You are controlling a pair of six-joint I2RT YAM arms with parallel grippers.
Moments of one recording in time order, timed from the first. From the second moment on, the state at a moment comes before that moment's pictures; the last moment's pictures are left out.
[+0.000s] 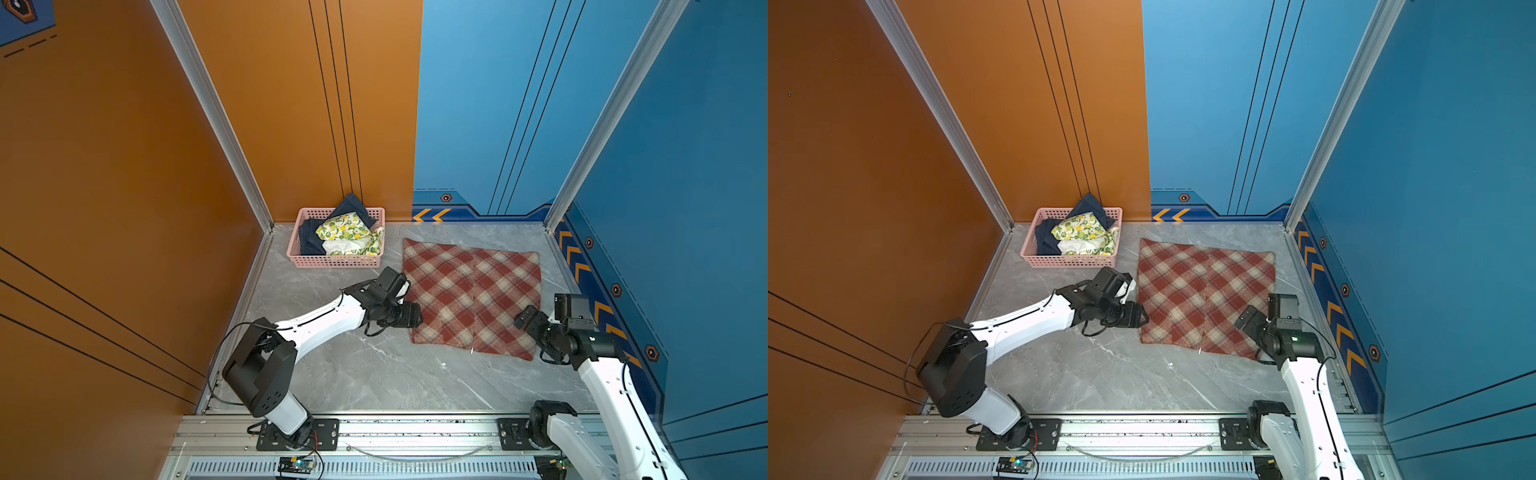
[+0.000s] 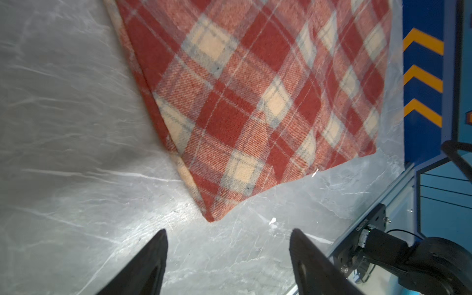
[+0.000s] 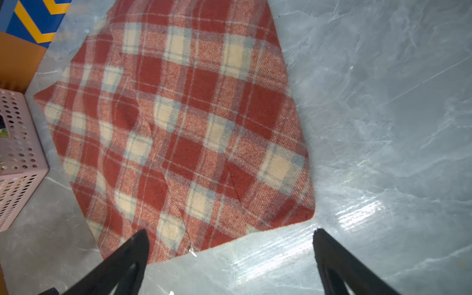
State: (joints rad) left arm -0.72 1.63 1.09 -0.50 0.26 -0.57; right arm -0.09 0.87 0.70 -0.84 -0.07 0.66
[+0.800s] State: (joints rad) left arm -0.77 1.79 1.12 -0.53 0.21 -0.46; right arm -0.25 1.07 0.53 -0.66 -0.14 0.65
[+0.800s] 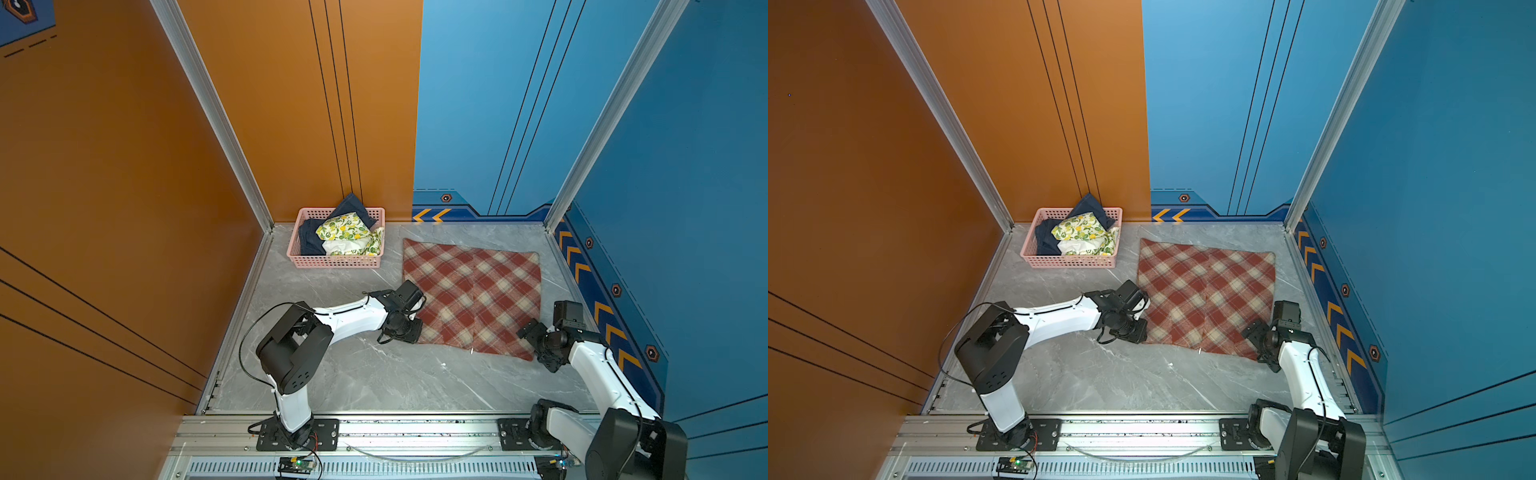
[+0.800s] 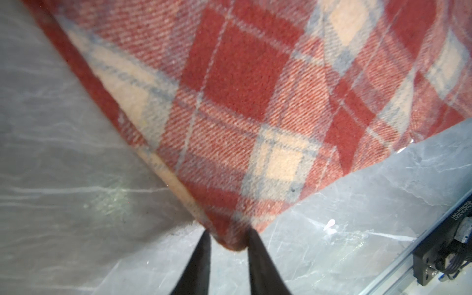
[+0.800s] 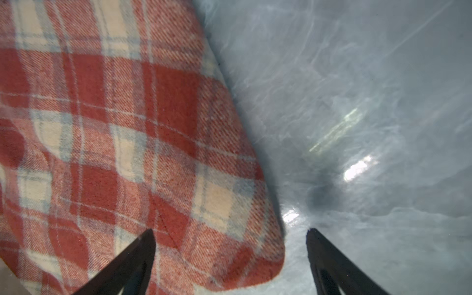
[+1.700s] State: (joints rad) left arm -0.73 1.79 1.07 -0.45 0.28 -0.52; right arm -0.16 0.96 0.51 -0.54 -0.15 0.62
